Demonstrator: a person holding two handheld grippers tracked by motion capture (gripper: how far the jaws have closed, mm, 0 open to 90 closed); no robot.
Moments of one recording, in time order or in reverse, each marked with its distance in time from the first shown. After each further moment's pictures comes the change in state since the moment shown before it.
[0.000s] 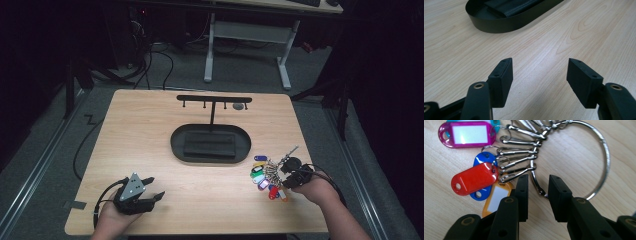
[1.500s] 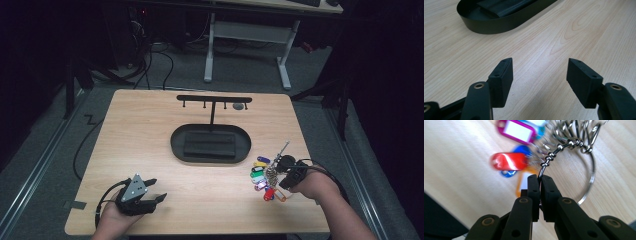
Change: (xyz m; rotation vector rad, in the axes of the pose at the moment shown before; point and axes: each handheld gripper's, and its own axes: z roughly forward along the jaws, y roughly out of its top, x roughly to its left) left arm -0.004 0.001 0.004 -0.001 -0.035 0.017; right arm 0.017 0.017 -0.035 0.078 0.116 -0.189
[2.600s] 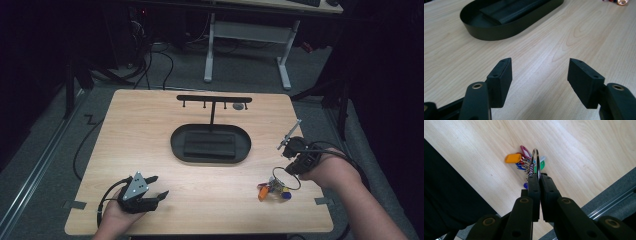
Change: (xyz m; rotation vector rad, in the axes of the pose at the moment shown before) left arm 0.002 0.004 0.003 -0.033 0.023 -0.007; right arm 0.023 0.009 -0.112 -0.063 -0.073 -0.025
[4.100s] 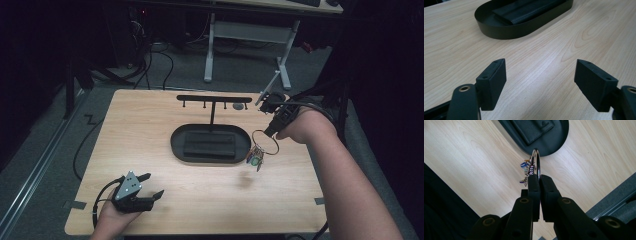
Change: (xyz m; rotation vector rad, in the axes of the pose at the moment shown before) left arm 0.008 -0.008 -0.010 -0.035 0.037 -0.034; right arm -0.024 0.097 -0.059 -0.056 0.000 0.027
